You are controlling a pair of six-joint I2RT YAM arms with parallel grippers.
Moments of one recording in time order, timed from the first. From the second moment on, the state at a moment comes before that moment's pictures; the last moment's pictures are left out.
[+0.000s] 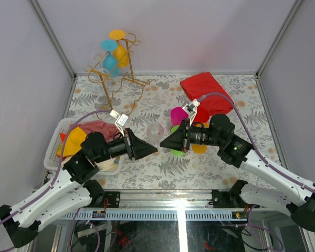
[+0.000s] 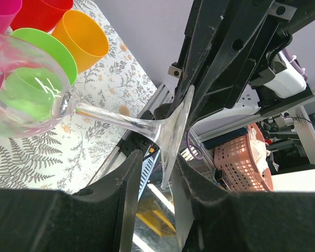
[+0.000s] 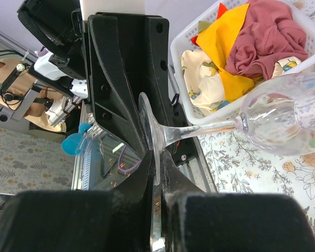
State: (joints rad) left arm -0.81 0.64 0.66 -0.07 0.39 -0.85; right arm 0.83 0.97 0.84 0.07 -0.59 0.66
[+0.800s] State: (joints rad) left arm -0.81 0.56 0.60 -0.01 0.48 -0.61; right arm 0.83 0.86 0.98 -0.20 -0.32 0.46
